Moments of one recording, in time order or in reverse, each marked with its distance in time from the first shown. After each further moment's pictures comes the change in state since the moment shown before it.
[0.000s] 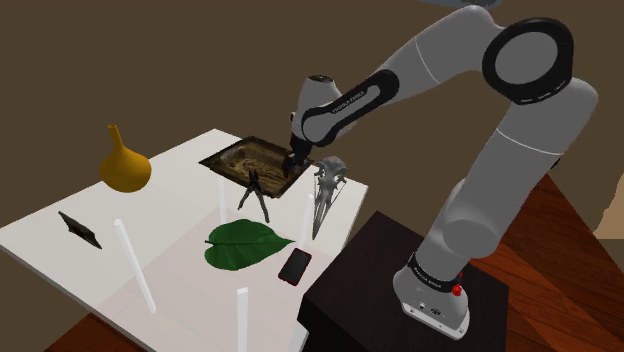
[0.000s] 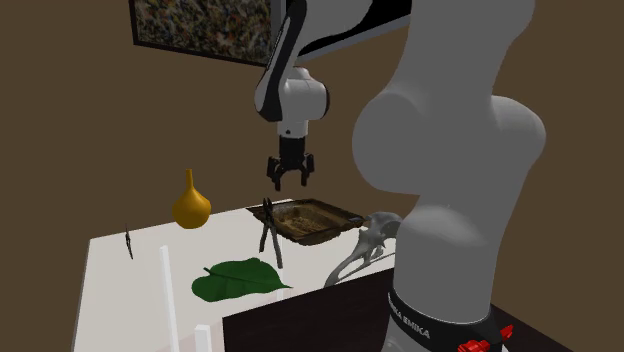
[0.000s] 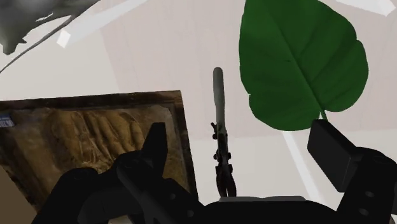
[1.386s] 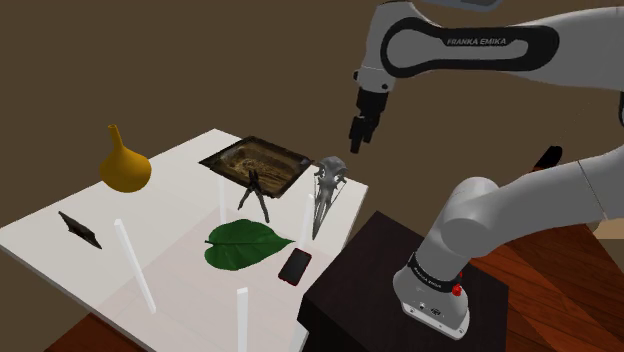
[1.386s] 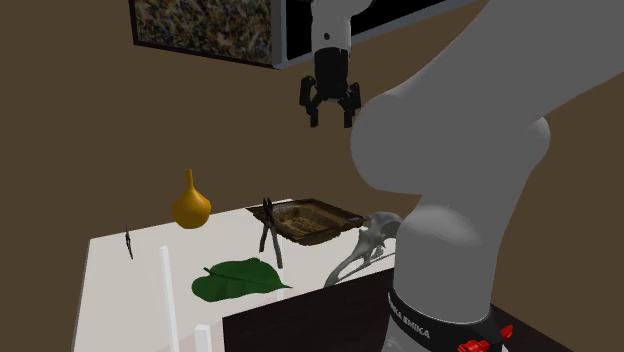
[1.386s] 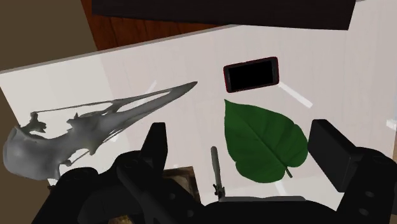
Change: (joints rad) arm -0.047 -0.699 -0.024 -0.075 -0.001 -0.839 0.013
